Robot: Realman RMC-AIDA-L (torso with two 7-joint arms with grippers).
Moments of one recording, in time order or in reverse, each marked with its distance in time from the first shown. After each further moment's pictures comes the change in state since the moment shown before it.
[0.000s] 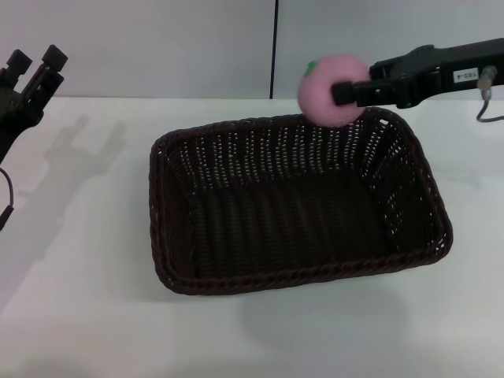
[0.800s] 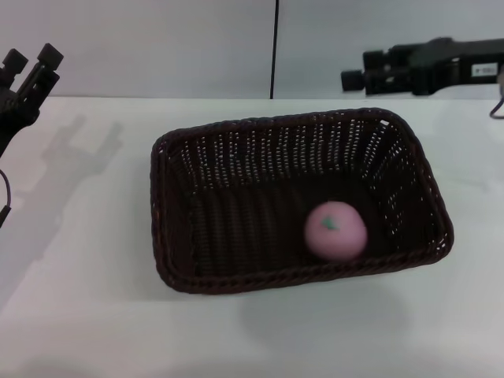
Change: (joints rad) left arm 0.003 0.001 0.000 0.000 -0.009 0.004 -0.007; right arm -0.052 0.013 0.085 0.026 0.094 0.010 -0.095
